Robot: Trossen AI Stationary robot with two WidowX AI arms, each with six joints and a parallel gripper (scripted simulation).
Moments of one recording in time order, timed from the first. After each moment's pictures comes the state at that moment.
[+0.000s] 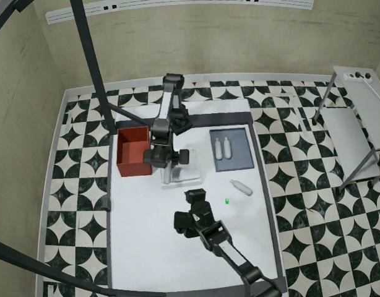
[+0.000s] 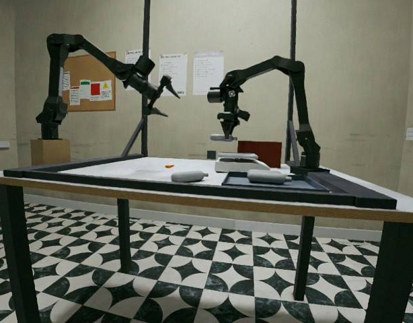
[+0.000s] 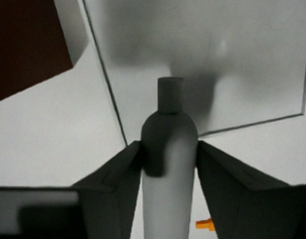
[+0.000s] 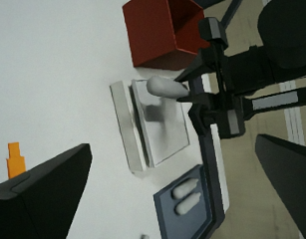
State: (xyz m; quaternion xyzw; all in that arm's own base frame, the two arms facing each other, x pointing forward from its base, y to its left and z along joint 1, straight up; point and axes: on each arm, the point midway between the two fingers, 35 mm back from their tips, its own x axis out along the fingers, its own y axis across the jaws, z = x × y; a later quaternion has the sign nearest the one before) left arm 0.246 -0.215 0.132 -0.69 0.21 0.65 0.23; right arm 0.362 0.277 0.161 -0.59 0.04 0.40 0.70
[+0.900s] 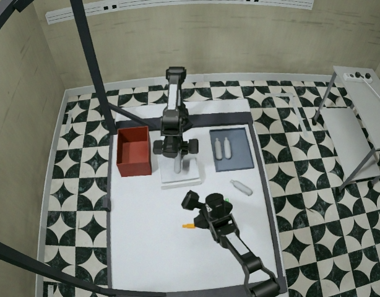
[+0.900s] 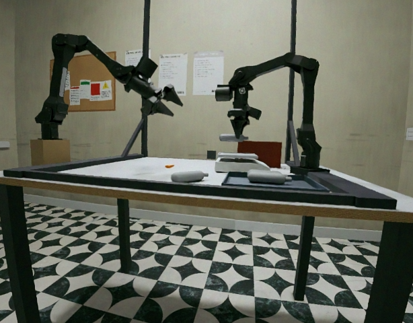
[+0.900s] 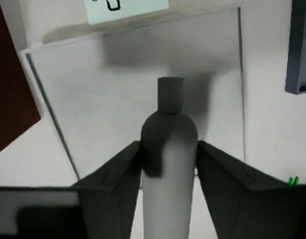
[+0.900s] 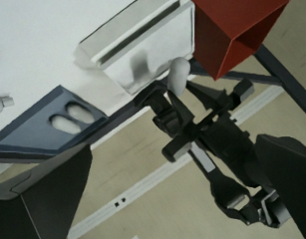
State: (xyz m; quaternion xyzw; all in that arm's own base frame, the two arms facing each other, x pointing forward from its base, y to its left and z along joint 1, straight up) left arm 0.228 -0.153 0.133 -0.68 0.19 0.66 0.25; right arm 0.413 0.230 0.140 -0.90 -0.14 0.32 0.24
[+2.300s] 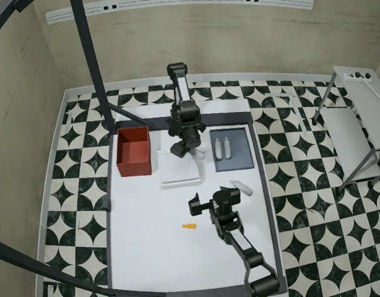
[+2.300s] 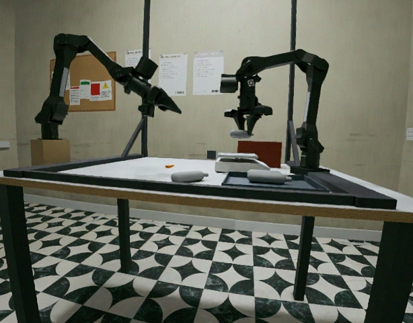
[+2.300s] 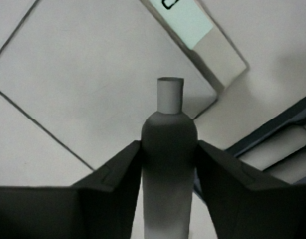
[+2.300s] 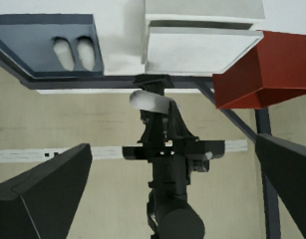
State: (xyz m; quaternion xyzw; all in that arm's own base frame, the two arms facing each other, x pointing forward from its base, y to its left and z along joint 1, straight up) left arm 0.228 -0.096 0.148 -0.69 -0.14 0.69 -0.14; right arm 0.436 0.204 0.131 -0.94 -0.20 0.25 -0.05
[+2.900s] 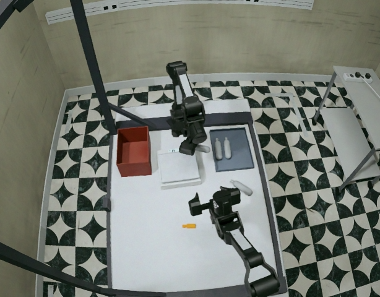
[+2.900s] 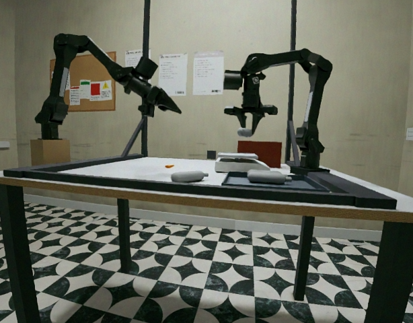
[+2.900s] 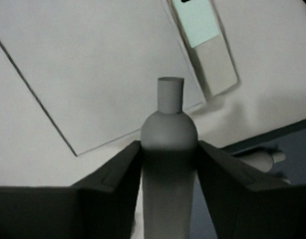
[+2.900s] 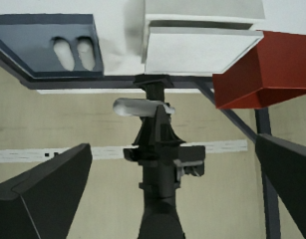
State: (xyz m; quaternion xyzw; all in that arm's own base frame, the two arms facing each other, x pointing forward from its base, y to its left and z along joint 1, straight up) left arm 0.227 -0.076 0.152 -0.67 -0.24 0.66 -0.25; right arm 0.436 0.204 0.131 -0.94 -0.20 0.25 -0.05
